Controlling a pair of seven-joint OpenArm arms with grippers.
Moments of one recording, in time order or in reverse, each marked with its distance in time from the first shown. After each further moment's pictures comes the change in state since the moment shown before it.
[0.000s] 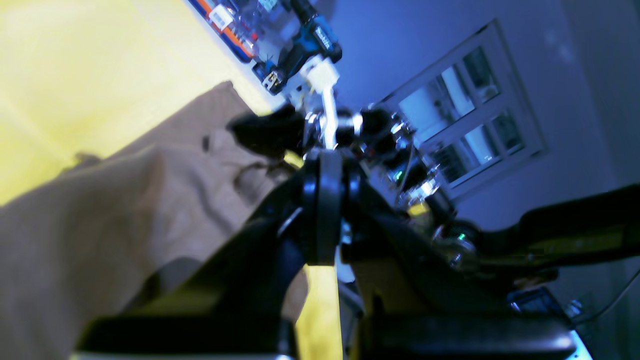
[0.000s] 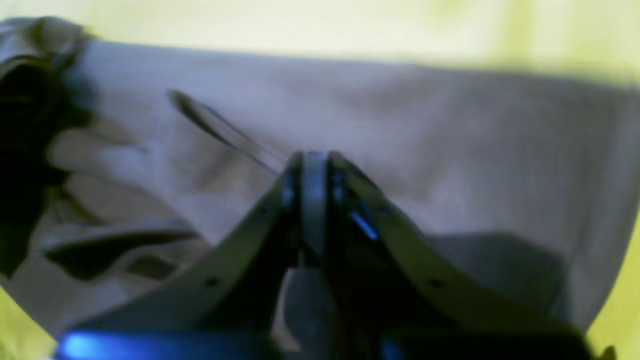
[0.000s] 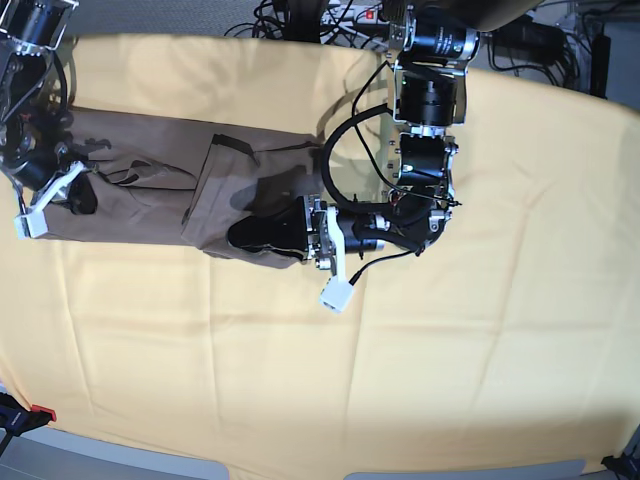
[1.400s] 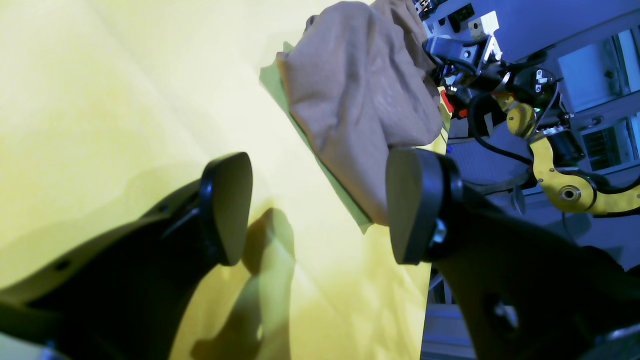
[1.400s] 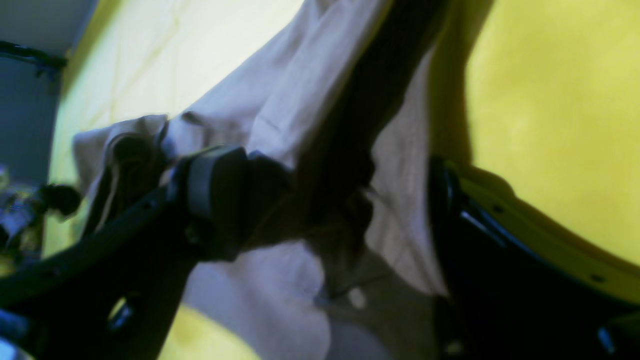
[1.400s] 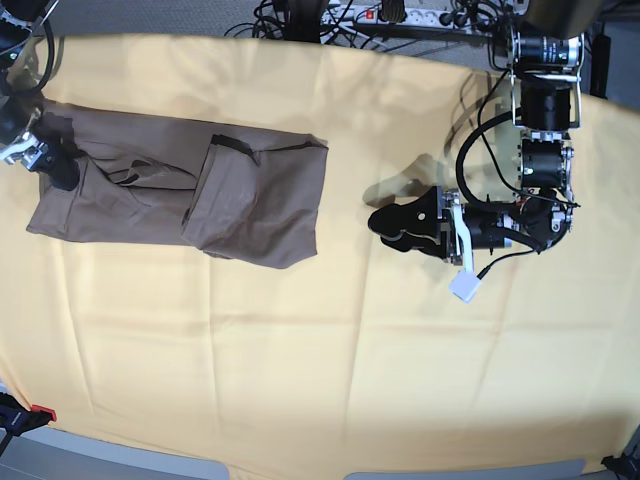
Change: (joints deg) left arm -0.1 -25.4 0.1 0.0 0.7 0.0 0.2; right arm -6.9 -1.1 14.4 -10.1 29.0 0.2 -21.5
